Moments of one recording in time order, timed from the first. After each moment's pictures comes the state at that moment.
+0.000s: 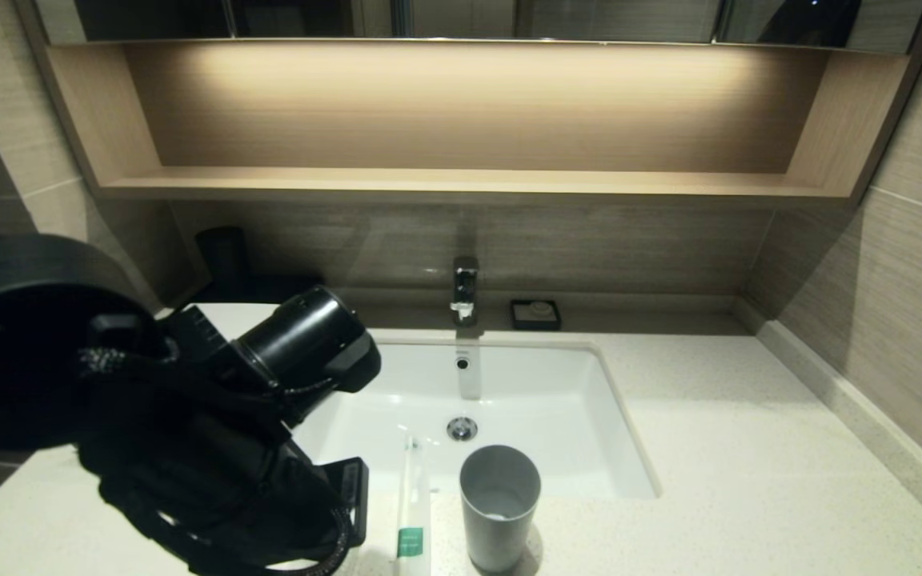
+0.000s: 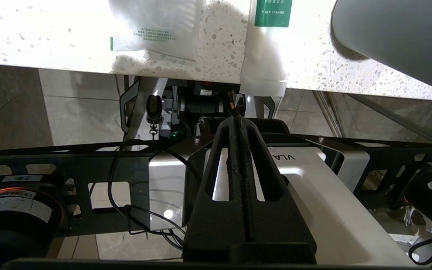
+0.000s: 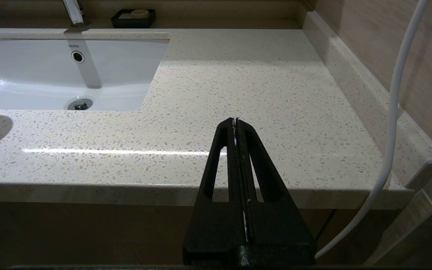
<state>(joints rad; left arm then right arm) -0.77 1.65 -1.23 0.82 -0.03 -0.86 0.00 0.00 0.00 0.00 0.00 0.00</state>
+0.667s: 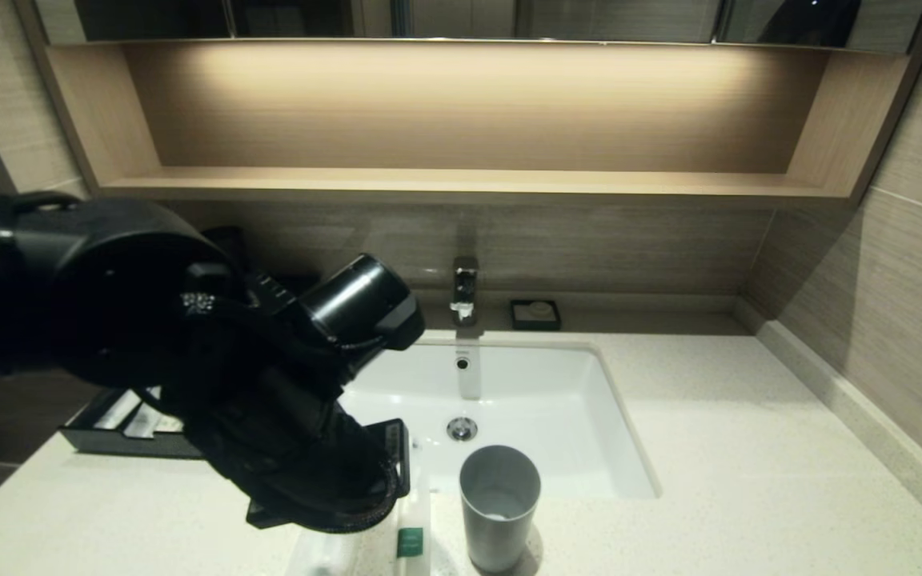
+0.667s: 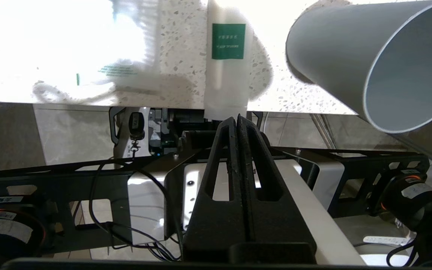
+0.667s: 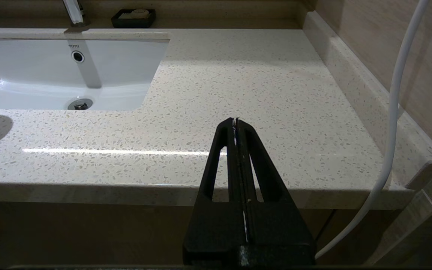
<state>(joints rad) -0.77 1.75 -1.40 0.85 -0.03 -0.85 0.00 0.00 0.00 0.00 0.00 0.00</state>
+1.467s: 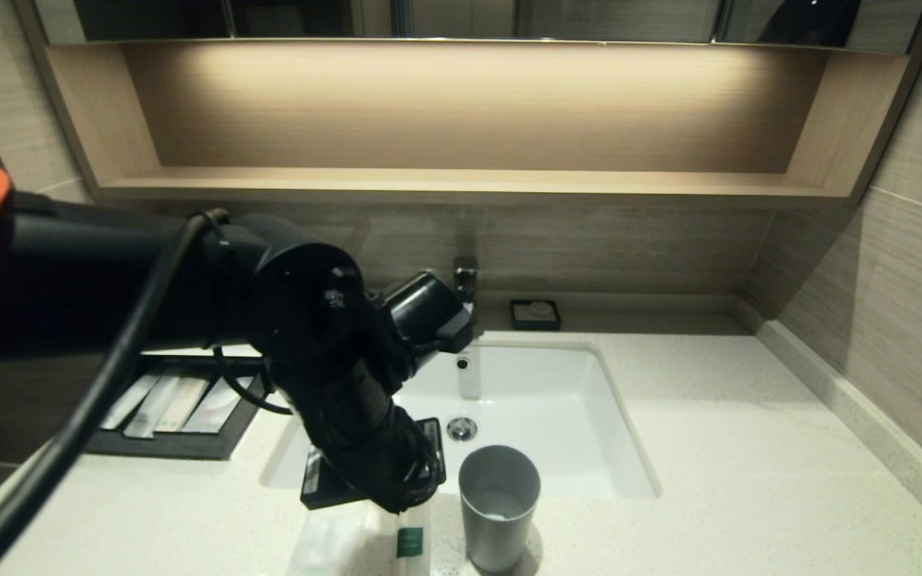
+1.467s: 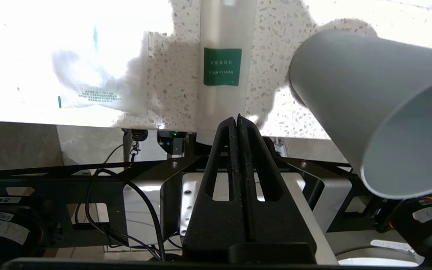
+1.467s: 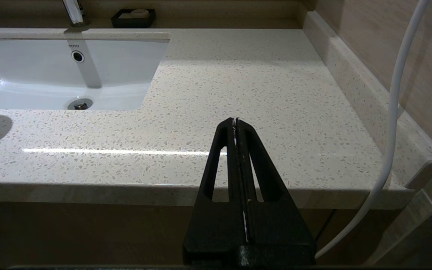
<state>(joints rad) -0.77 1.93 -1.56 0.94 -0.03 -0.86 0.00 0.00 0.00 0.00 0.00 0.00</state>
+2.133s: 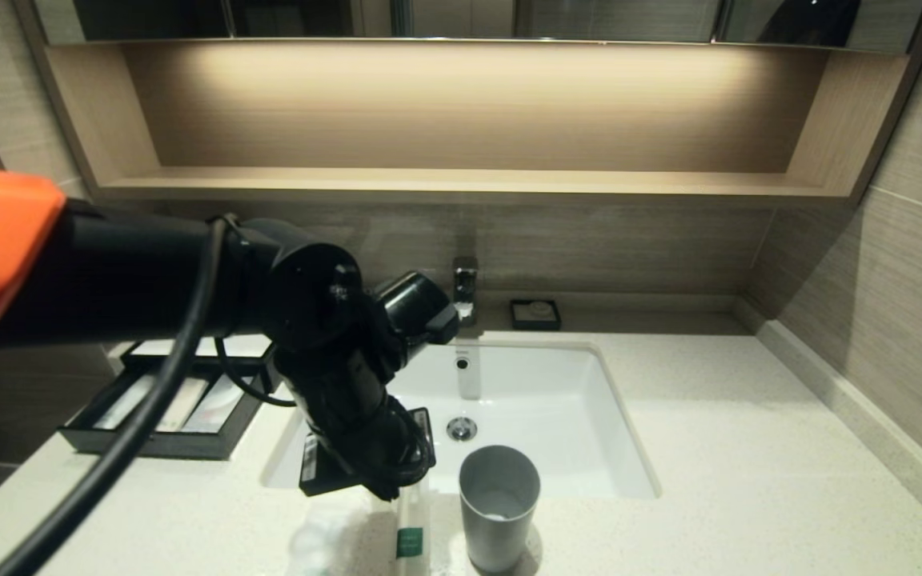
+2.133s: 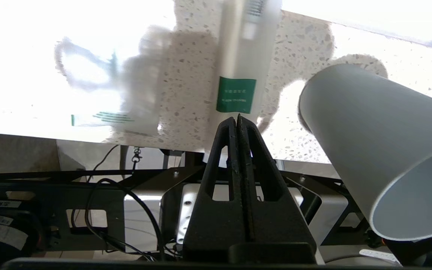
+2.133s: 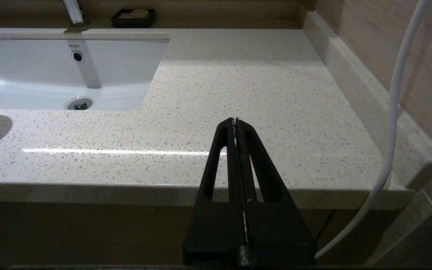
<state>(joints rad) -0.71 1.96 -1.57 0.94 -0.03 -0.85 0.00 0.00 0.00 0.00 0.00 0.00</state>
